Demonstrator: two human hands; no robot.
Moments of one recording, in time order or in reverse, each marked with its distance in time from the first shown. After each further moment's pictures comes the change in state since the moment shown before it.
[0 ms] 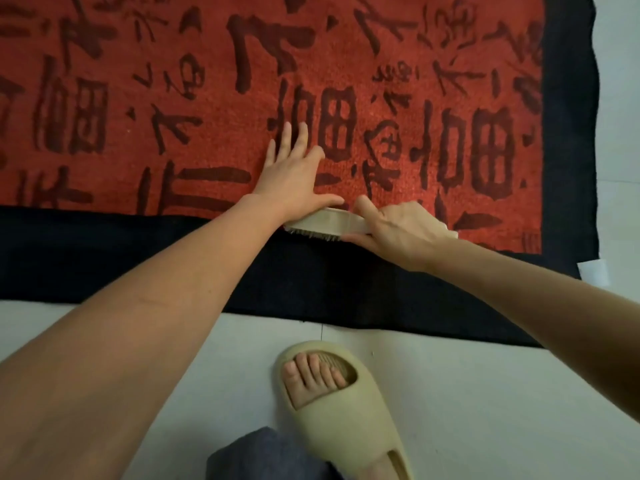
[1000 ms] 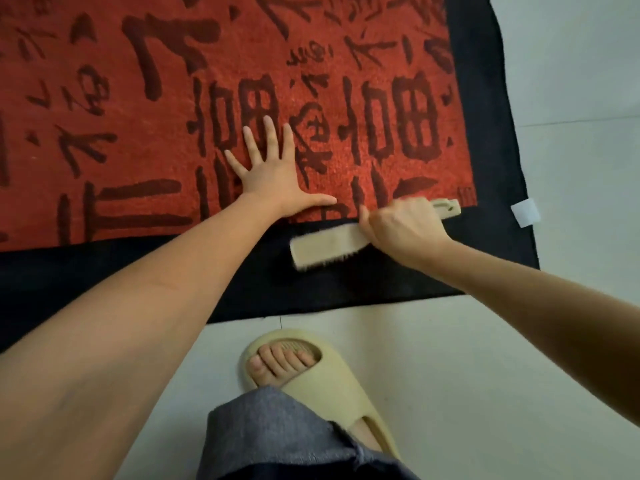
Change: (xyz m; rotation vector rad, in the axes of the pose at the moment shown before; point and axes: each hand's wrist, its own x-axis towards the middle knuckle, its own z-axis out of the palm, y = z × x) left_hand 0.021 0.069 0.024 0.070 -0.153 -0.107; right_hand -0.074 0.032 0.029 -0.205 0.303 0.243
